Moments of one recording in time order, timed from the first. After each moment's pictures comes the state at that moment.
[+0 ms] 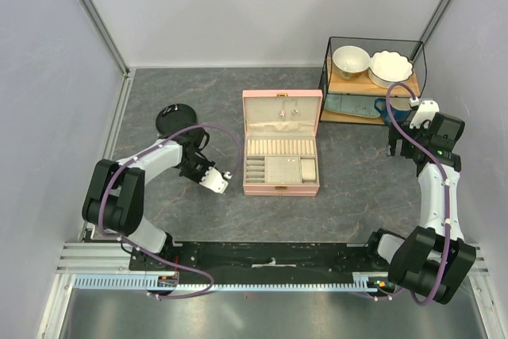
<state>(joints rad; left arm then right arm) -0.30 1.55 0.85 -0.73 0.19 1.81 -0.42 1.10 0.84 -0.44 -0.24 -0.28</state>
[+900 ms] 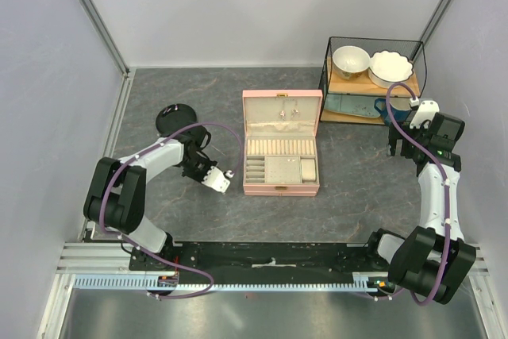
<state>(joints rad) -0.31 1.57 0.87 -0.75 0.24 1.80 -0.42 1.10 0.84 -0.44 -0.23 -0.28</state>
